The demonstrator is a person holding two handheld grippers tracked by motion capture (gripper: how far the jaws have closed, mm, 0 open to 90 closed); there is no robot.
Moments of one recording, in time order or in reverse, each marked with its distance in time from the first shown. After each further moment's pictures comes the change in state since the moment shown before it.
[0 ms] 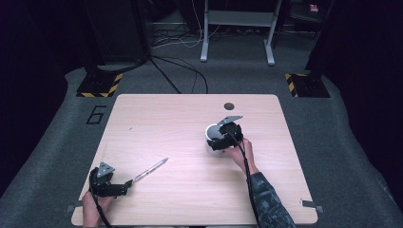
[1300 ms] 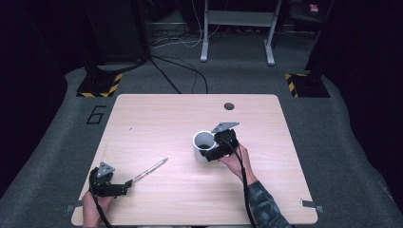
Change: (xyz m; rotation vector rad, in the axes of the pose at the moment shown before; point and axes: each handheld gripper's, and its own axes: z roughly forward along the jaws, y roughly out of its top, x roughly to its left) left arm 0.000 0.001 -0.001 0.016 -0.006 0.003; right arm 0.040 -0.001 -0.031 -0.058 0.112 -0.053
